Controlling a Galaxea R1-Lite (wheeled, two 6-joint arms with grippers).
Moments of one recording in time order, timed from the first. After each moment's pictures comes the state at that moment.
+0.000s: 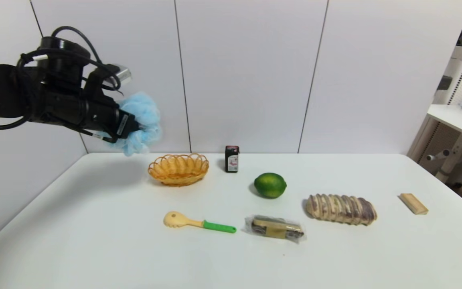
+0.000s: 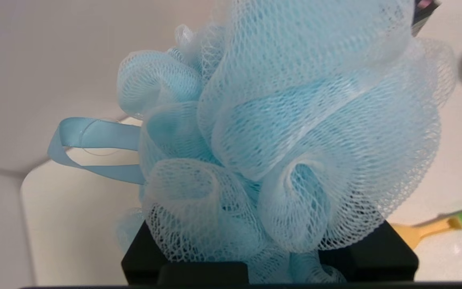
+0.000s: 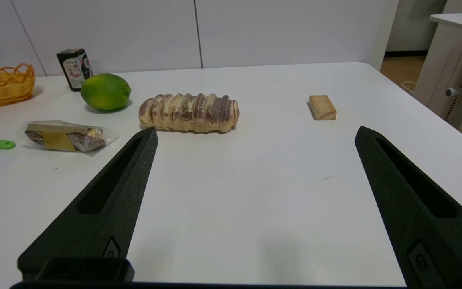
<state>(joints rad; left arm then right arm) -0.12 1.82 -1.51 0.22 -0.22 0.32 0.00 0.00 0.00 -0.07 -0.01 0.04</state>
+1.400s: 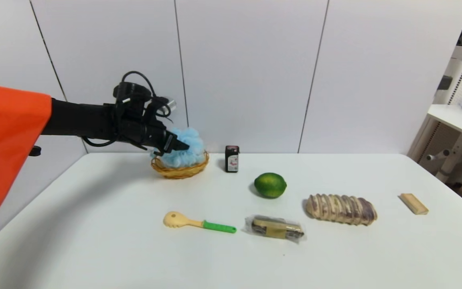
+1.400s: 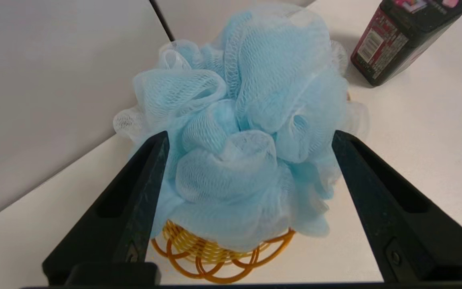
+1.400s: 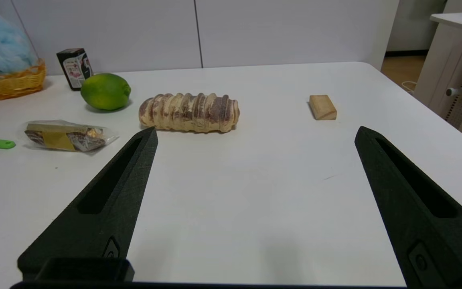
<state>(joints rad) -0.19 2.16 -1.66 0.09 -0.31 0.31 0.00 0.00 0.00 -0.07 -0.01 0.04</state>
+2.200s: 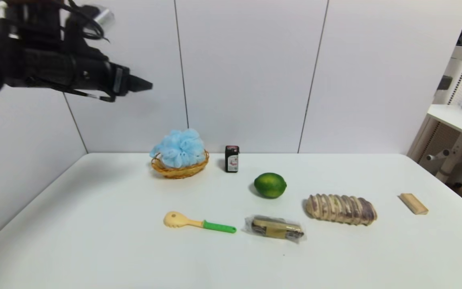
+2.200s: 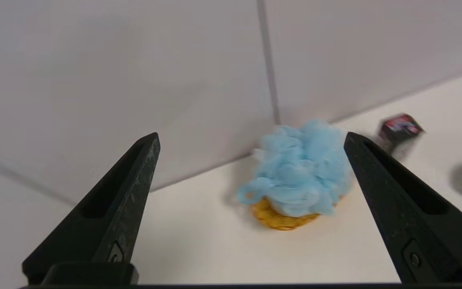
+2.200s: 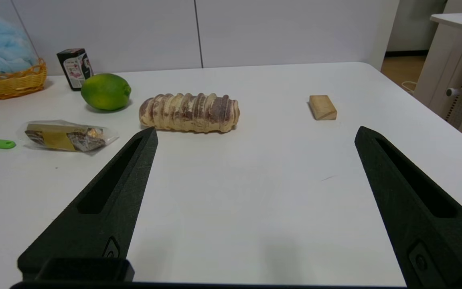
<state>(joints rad) -0.15 1.70 -1.65 0.18 -0.05 0.23 0.00 0.00 0.00 -0.07 -0.01 0.04</state>
